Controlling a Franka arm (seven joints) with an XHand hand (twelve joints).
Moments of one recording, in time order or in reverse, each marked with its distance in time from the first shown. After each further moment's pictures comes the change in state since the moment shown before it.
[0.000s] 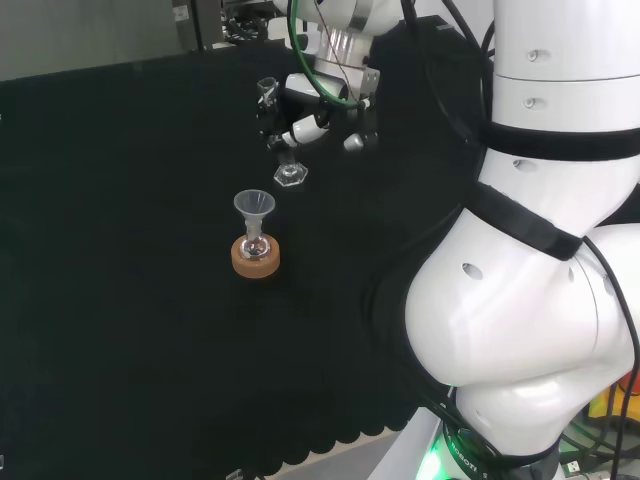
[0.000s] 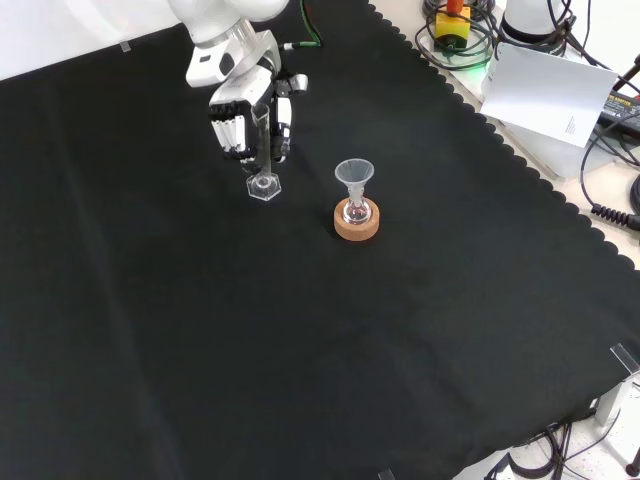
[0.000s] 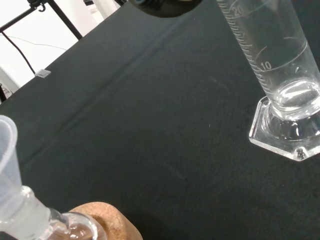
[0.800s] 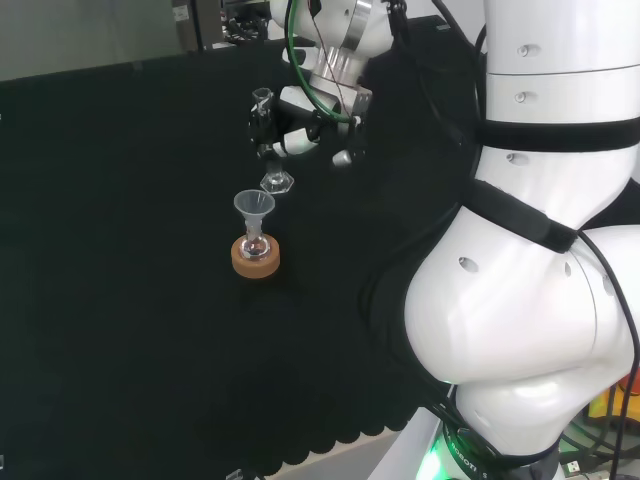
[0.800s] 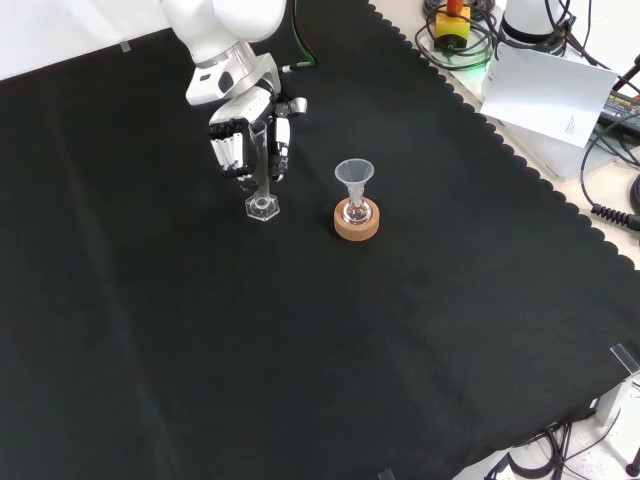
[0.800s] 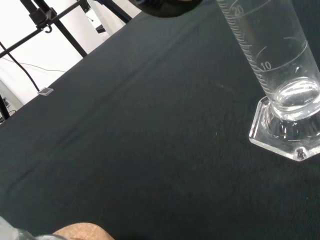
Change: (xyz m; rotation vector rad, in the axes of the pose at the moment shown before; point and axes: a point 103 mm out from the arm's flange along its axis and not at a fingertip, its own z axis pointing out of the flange) arm -0.009 0.018 0.028 -0.078 0.049 -0.015
